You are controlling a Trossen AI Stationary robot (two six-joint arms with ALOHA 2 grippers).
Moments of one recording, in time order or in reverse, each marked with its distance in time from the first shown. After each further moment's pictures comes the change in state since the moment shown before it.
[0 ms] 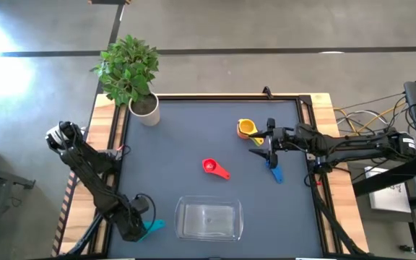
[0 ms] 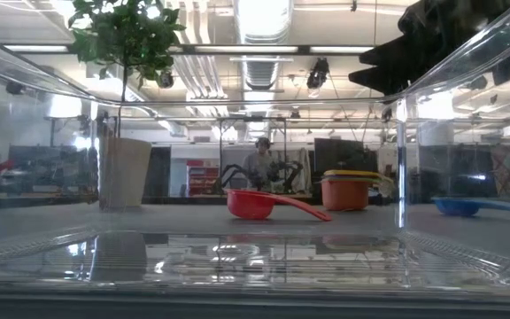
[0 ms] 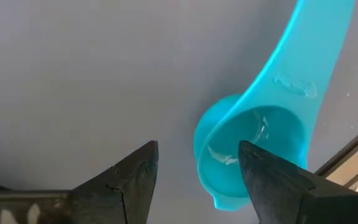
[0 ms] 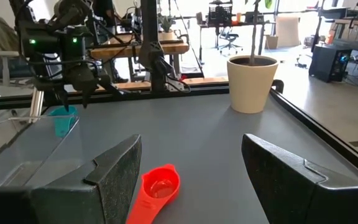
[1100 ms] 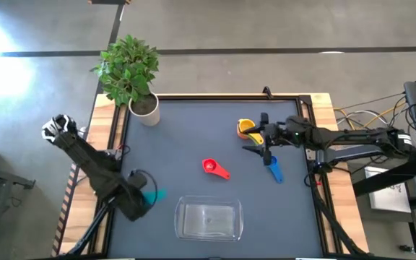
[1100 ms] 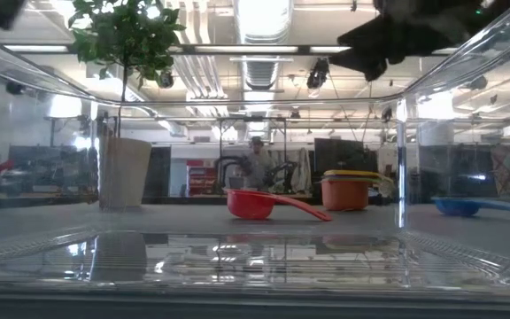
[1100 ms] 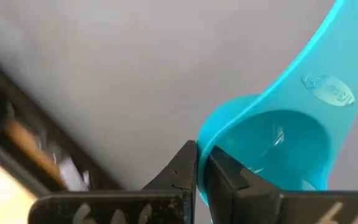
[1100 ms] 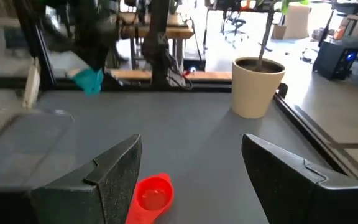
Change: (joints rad) left arm 0.204 -0.133 0.228 -0.561 -0.179 0.016; right arm 0.004 0.122 0.249 -0.224 -0.017 -0.103
